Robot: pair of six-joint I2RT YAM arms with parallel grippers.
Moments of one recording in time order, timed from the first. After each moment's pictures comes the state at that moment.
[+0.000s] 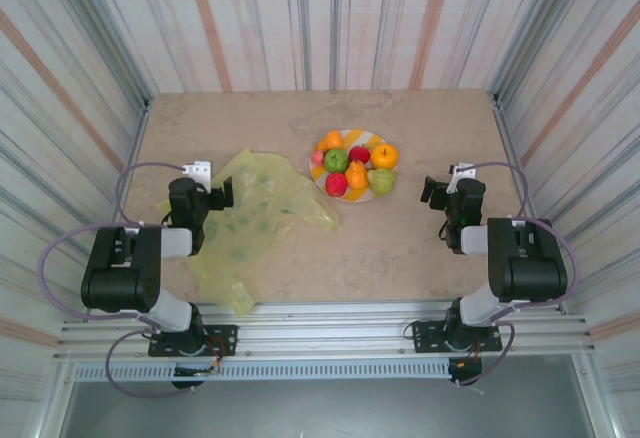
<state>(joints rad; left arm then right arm) -0.02 1.52 0.42 0.70 0.04 0.05 -0.04 1.54 0.38 0.74 0.02 0.12</state>
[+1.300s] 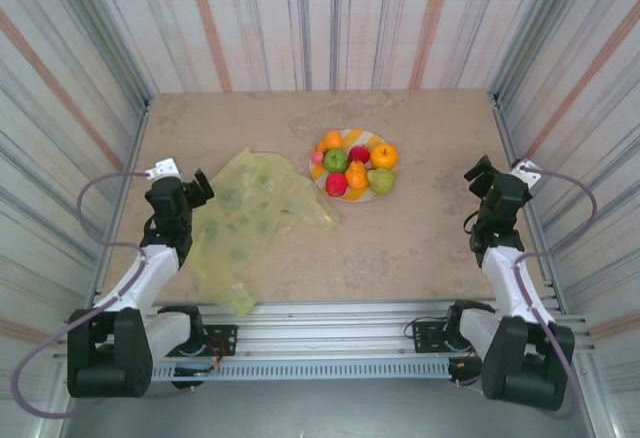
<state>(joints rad) -0.02 1.05 0.47 0.16 -0.26 -0.28 -0.18 0.95 0.47 0.23 0.25 0.46</state>
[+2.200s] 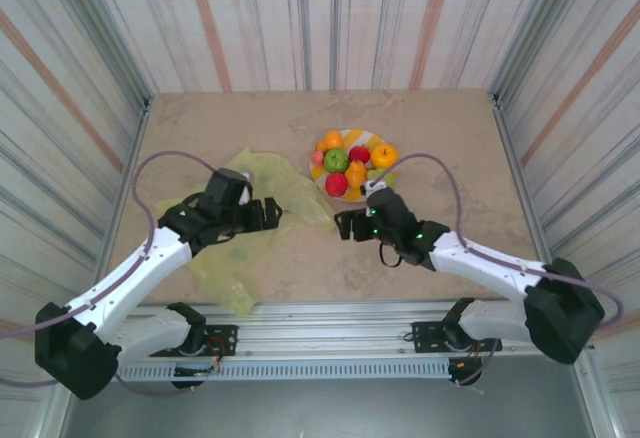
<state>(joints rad) -0.59 1.07 0.86 -0.70 0.00 -0.60 0.80 1.23 0.63 -0.11 0.13 0.51</state>
